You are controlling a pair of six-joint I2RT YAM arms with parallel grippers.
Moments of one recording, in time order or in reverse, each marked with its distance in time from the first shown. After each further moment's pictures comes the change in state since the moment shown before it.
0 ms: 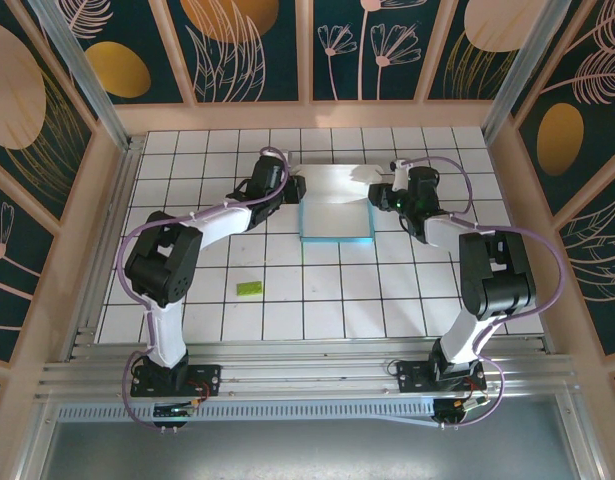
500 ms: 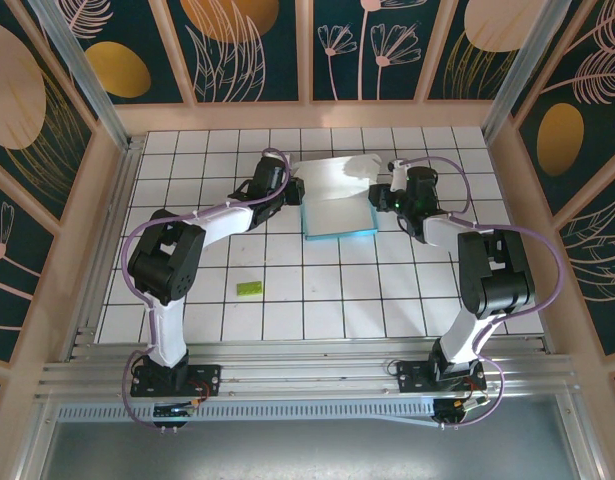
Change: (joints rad) left arm 0.000 0.020 0.003 0.000 0.040 -0.018; right arm 0.010 0.009 0.002 0.002 -0.029 0.013
